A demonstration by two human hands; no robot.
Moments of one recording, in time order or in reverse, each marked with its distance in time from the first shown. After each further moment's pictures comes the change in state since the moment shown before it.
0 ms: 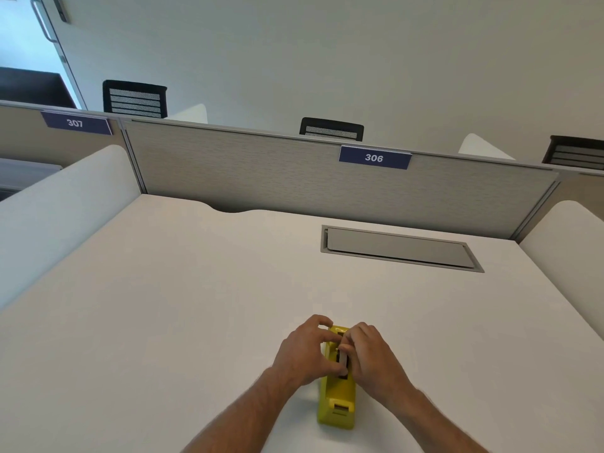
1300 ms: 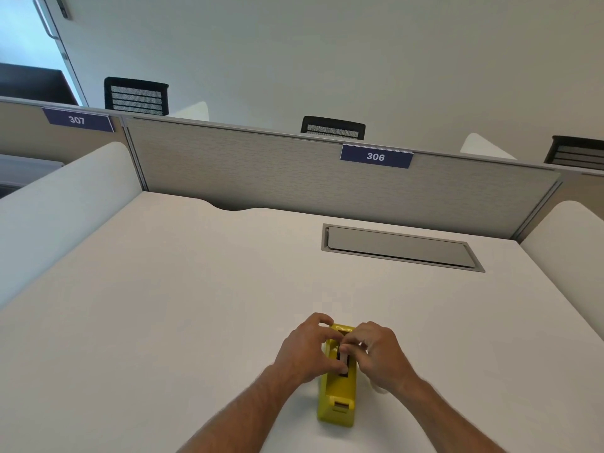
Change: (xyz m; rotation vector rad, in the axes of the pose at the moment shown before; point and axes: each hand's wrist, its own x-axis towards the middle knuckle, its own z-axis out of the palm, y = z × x) left_hand 0.002 0.000 0.002 -0.027 -0.018 -0.024; right_hand 0.006 0.007 -0.014 0.147 -0.003 -0.029
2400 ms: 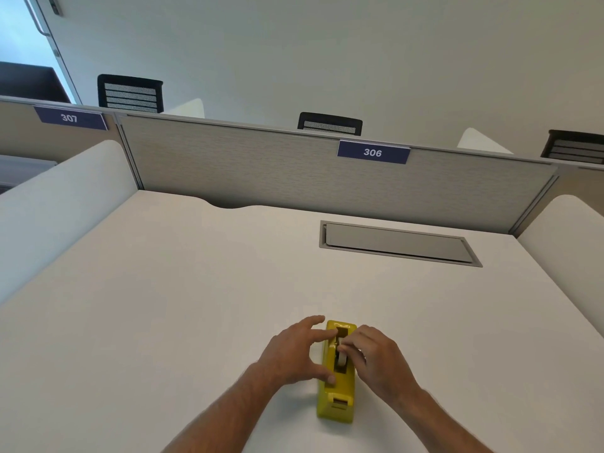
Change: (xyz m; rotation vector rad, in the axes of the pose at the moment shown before) left_hand -0.007 -0.021 -0.011 0.161 -0.120 0.074; right_hand -0.017 -0.012 0.001 -0.189 0.098 -0.139
